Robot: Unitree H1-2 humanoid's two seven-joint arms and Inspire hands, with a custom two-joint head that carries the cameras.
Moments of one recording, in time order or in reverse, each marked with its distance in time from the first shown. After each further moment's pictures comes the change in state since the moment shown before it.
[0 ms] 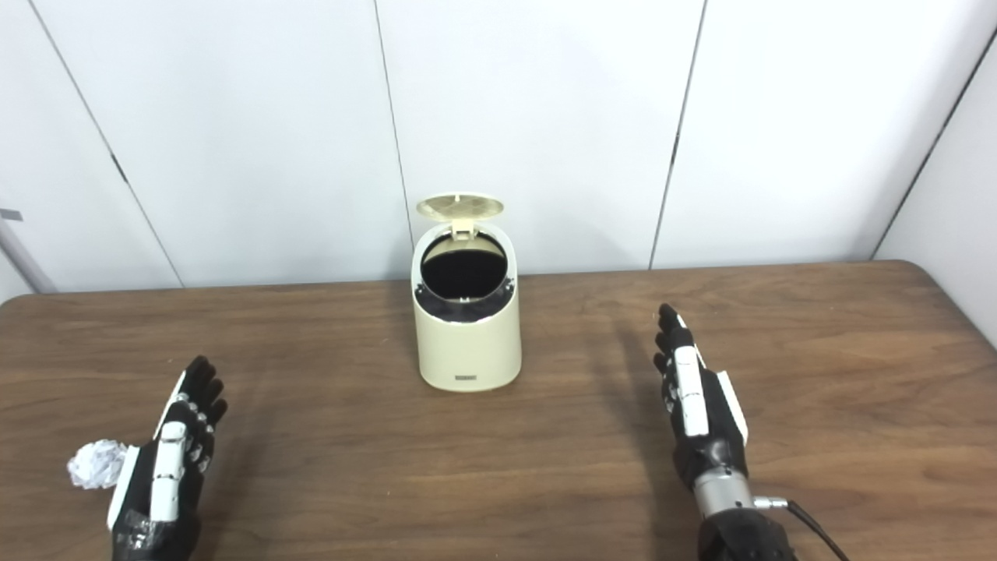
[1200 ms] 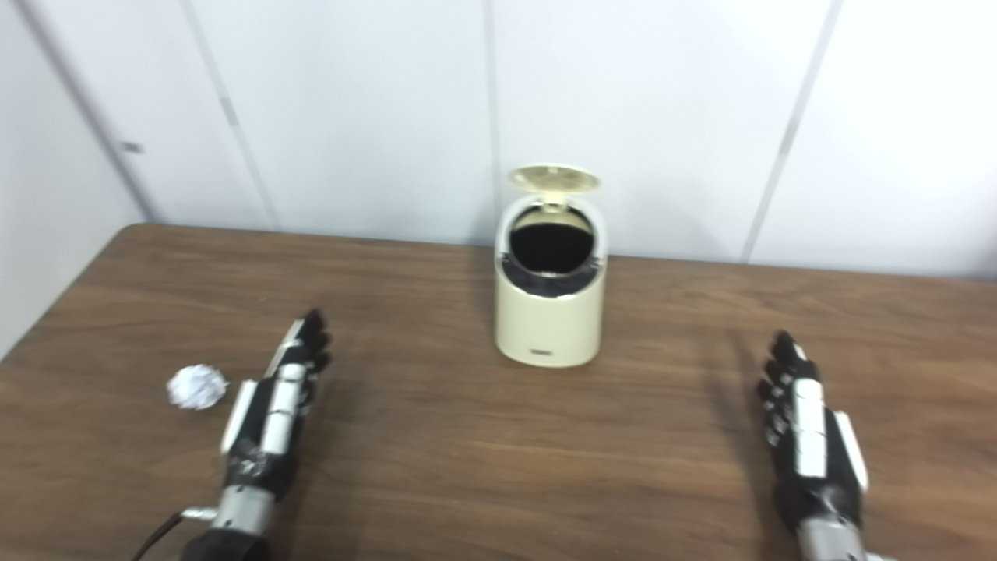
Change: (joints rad) left arm 0.004 -0.045 -0.037 -0.031 0.086 0.056 0.041; right arm 0.046 -0.084 -0.007 0.036 0.143 -0.018 0.016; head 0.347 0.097
